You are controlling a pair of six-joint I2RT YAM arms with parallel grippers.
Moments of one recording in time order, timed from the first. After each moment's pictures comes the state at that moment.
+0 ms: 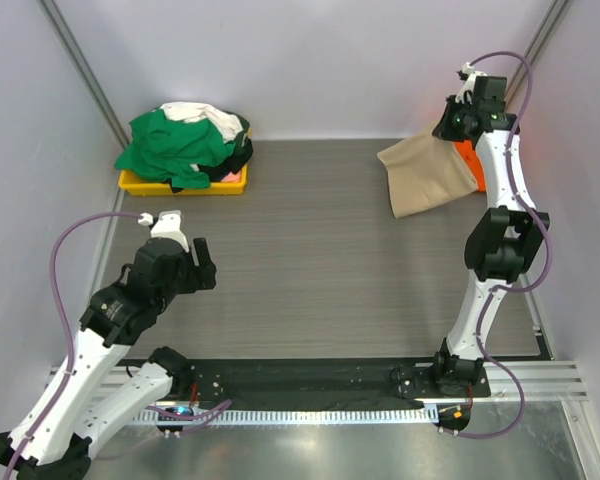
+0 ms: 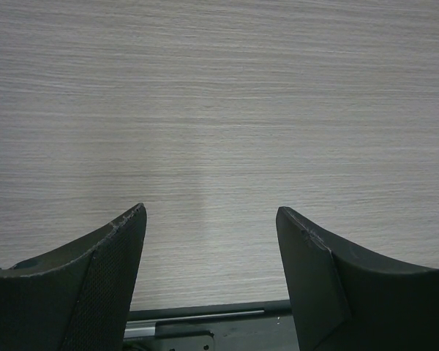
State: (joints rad) left arm -0.53 0.69 0.95 -0.92 -0.32 -0.45; right arm -0.12 2.06 2.08 -0.64 -0.22 0.06
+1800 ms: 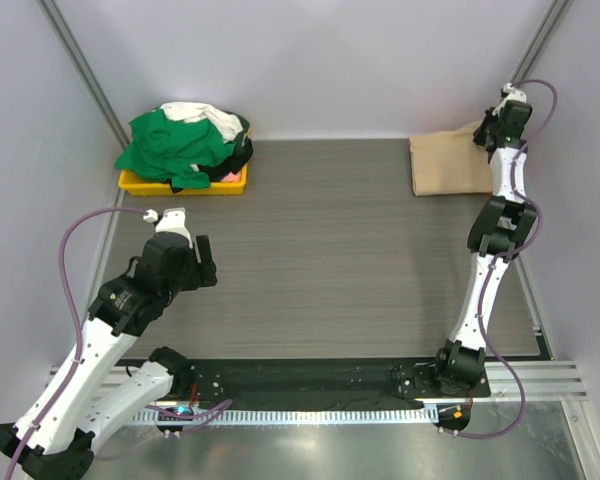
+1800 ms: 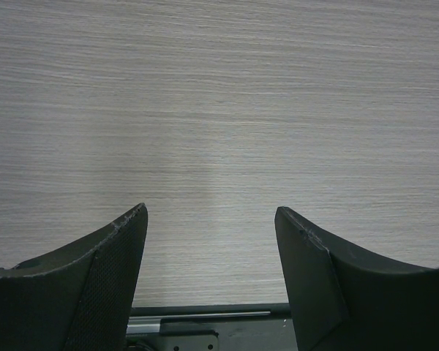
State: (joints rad) left arm -0.51 0.74 0.95 -0.92 -0.33 -0.45; right arm -0.33 2.61 2.53 -0.34 -0.17 0.08
